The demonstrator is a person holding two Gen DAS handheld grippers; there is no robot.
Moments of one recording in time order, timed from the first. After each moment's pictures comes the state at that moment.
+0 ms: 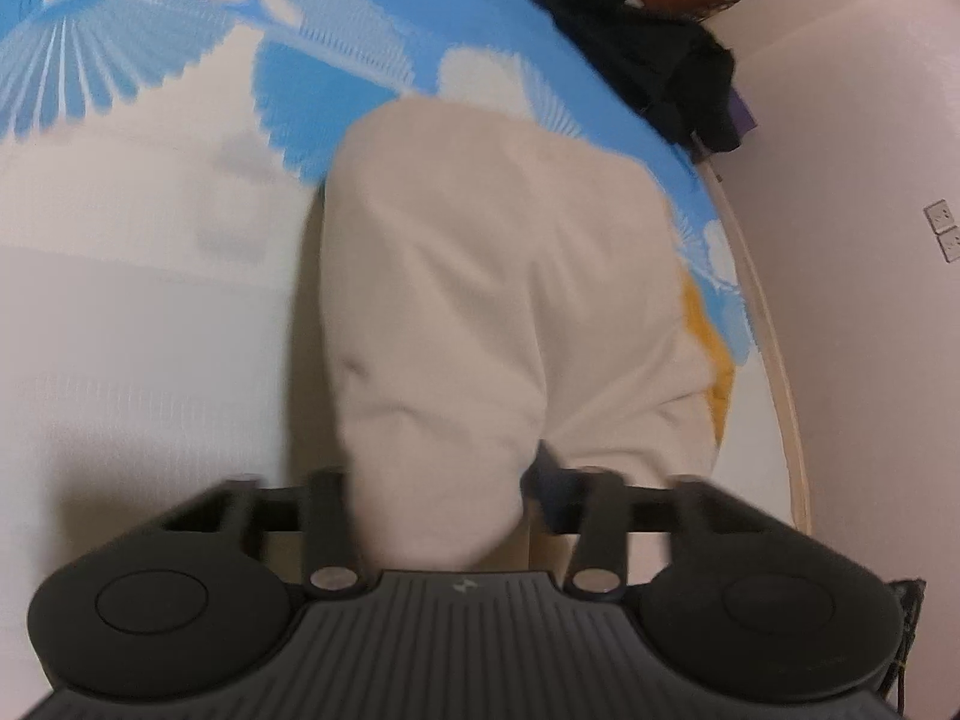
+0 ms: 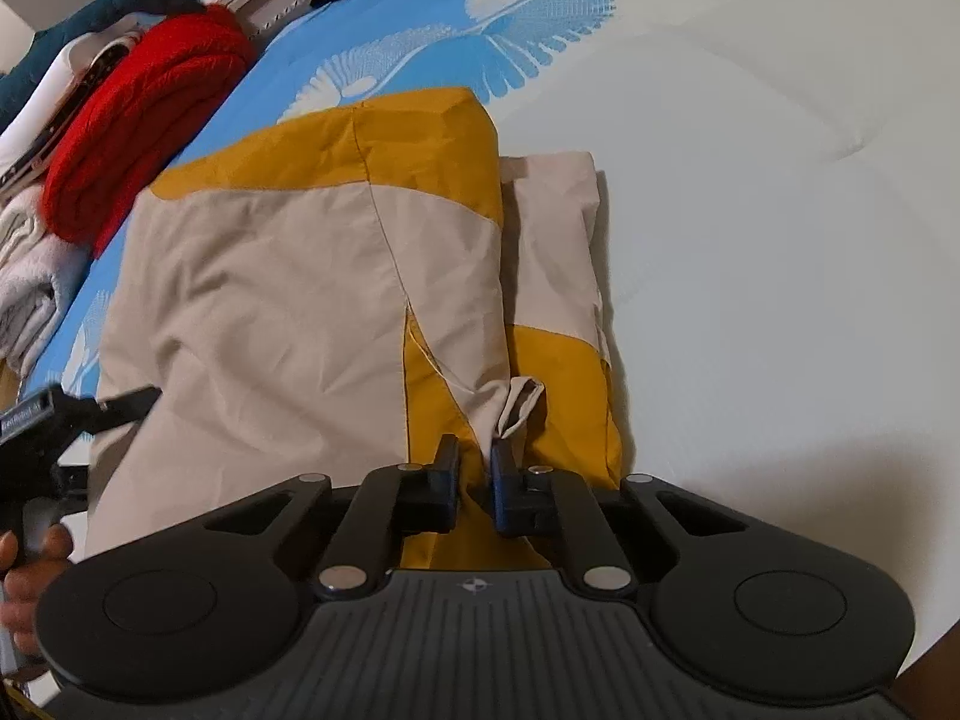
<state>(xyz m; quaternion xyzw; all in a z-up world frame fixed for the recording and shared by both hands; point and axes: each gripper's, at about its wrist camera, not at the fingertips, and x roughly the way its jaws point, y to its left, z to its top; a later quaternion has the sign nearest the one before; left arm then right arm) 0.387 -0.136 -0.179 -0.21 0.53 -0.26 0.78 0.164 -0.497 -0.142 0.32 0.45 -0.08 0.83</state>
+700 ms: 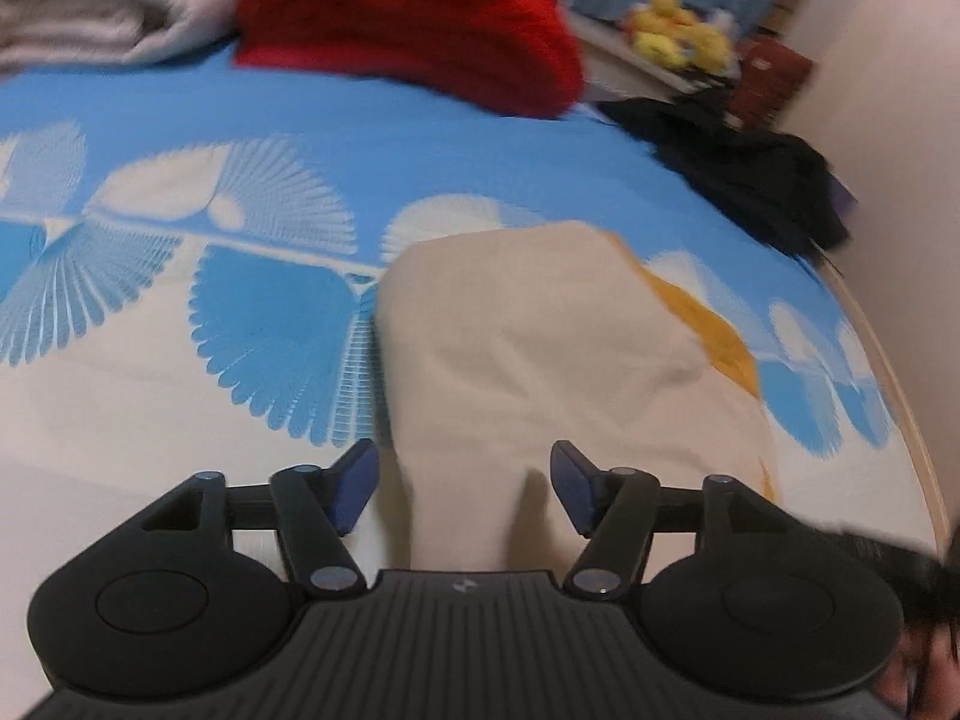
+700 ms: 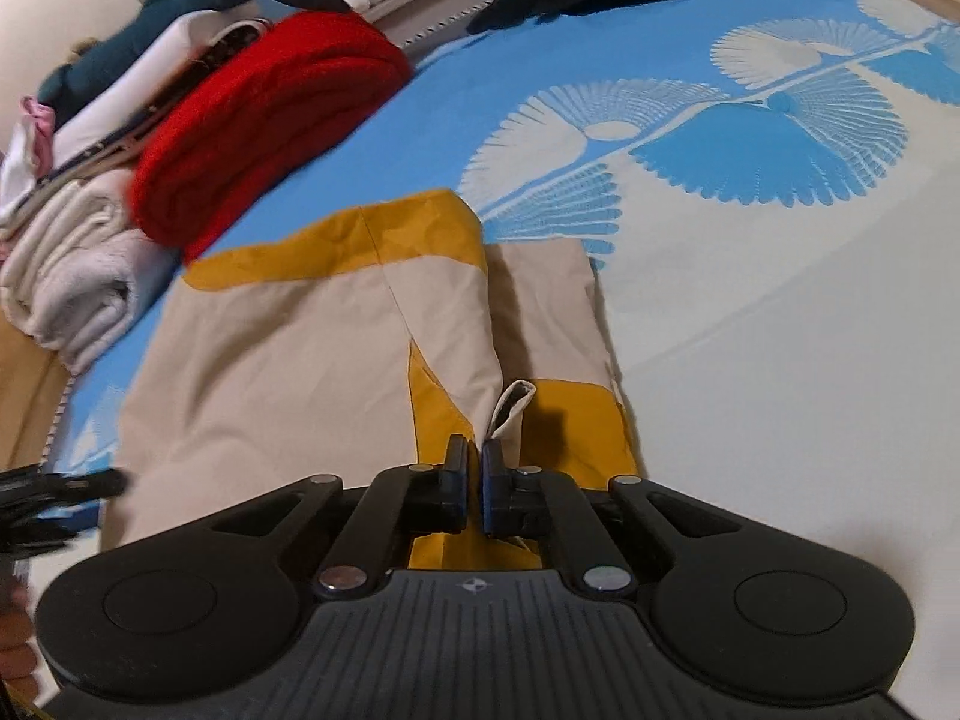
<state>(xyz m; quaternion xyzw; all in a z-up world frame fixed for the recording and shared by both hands) 0.390 0.032 -0.082 -0.10 0.44 -0.15 0.88 0.292 -0.369 -0.120 0.28 0.41 -0.02 0.87</state>
